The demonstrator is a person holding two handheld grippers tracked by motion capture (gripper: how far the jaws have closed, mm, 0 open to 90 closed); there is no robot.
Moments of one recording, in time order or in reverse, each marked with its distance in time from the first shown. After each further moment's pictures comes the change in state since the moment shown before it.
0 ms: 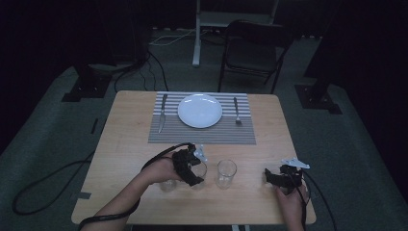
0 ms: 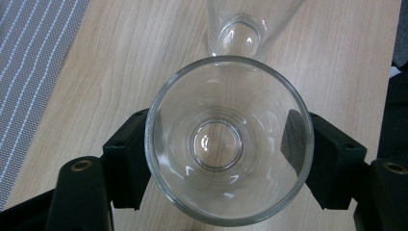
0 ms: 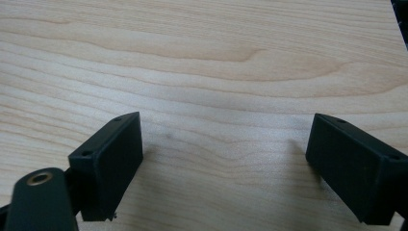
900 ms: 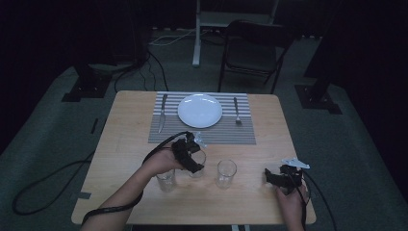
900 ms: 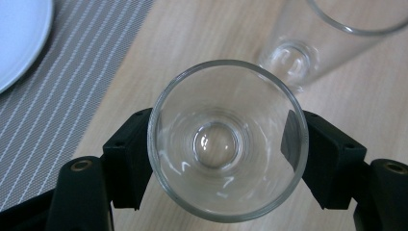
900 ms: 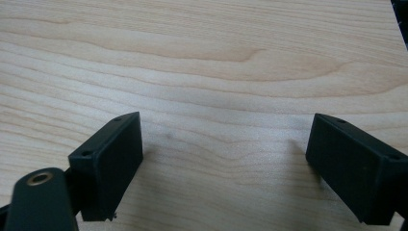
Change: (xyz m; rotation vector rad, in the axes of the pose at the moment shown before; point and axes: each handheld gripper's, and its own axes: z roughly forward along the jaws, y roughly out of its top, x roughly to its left) left arm 0.028 0.010 -0.007 -0.004 0.082 -0.113; right arm 0.000 0.000 0.000 -0.001 0.000 -0.001
